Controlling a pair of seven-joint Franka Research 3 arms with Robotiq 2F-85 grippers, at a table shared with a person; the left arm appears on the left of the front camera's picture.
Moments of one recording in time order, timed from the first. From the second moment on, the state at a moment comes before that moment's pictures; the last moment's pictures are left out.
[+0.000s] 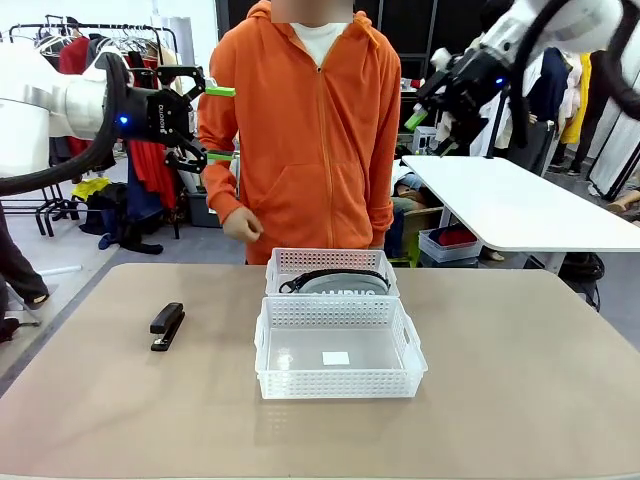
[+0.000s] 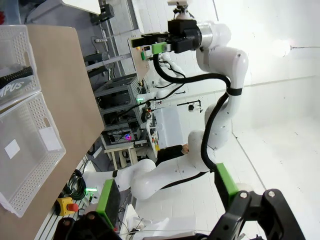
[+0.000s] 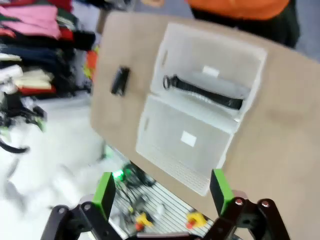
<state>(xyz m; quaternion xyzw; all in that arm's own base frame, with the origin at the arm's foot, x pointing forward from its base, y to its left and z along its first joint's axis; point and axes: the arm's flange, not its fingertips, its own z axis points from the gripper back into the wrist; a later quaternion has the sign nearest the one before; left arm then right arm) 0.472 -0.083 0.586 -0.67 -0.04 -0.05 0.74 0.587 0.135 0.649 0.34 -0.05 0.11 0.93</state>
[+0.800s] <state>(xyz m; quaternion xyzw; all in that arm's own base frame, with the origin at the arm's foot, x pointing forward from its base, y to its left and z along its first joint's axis) 0.472 -0.083 0.586 -0.67 -0.04 -0.05 0.74 0.571 0.117 0.646 0.36 -0.08 0.08 0.93</state>
